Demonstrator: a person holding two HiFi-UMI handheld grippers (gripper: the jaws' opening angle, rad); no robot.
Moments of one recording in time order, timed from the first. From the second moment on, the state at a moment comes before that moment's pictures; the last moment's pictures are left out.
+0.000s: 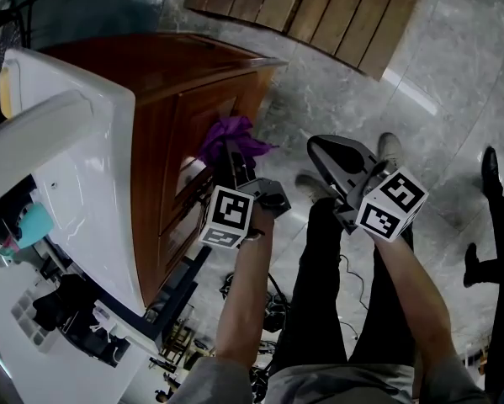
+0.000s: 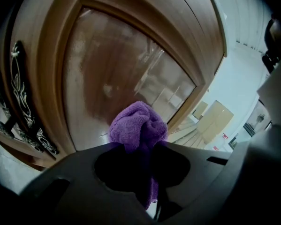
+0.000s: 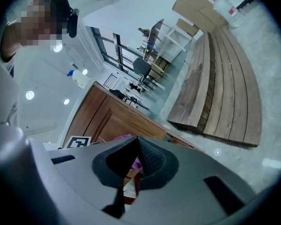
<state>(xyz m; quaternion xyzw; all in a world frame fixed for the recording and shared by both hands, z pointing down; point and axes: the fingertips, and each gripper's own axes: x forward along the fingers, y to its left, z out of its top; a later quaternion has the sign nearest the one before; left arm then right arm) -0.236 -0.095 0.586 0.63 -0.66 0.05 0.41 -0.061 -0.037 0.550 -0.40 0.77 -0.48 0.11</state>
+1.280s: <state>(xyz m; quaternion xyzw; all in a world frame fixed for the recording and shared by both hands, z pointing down) -0.184 -0.133 0.579 0.66 -0.62 0.04 0.41 -0.024 -0.043 0.551 -0.43 0.76 -0.48 0.12</state>
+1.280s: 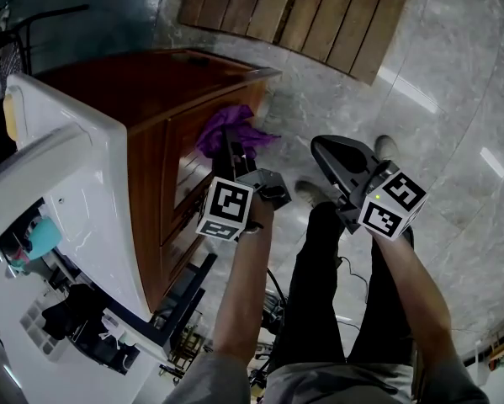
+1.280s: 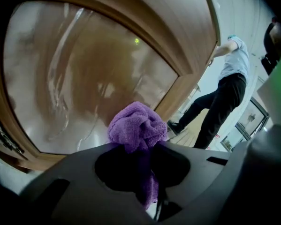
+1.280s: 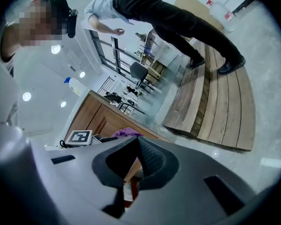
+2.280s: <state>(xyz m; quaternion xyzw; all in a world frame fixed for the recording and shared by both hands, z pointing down) -0.131 -0.128 0.545 0.72 -0.56 0.02 0.40 -0.019 -0.033 0.543 -0.43 0.76 -0.48 0.13</state>
